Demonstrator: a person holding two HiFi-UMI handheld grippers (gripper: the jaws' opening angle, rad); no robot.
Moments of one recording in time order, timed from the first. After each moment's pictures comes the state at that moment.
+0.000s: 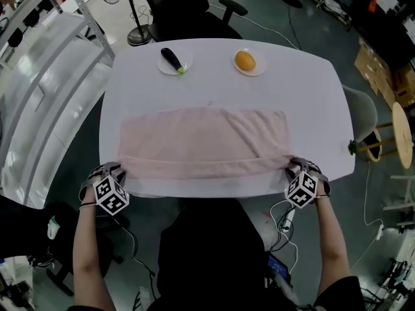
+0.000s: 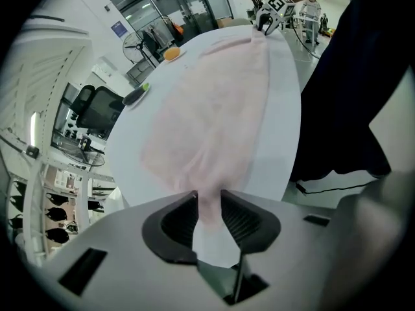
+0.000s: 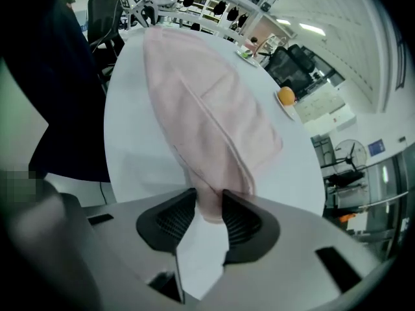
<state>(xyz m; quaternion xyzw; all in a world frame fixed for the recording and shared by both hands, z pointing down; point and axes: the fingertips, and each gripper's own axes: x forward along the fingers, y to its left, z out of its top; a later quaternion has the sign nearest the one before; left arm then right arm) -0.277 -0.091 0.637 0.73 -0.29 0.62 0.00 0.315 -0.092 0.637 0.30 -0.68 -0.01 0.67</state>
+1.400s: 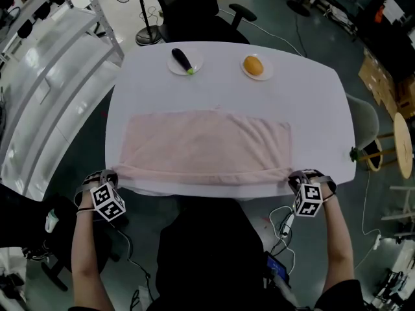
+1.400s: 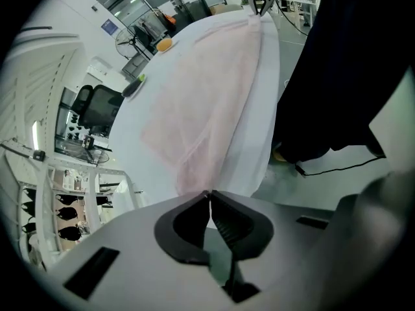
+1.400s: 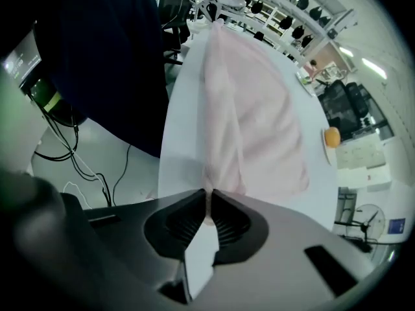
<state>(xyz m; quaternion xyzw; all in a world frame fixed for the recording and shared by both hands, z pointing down) -0.319 -0.051 0.637 0.69 -0.28 0.67 -0.02 0.300 -0.049 0.636 0.08 -0.70 -0.11 0.70</state>
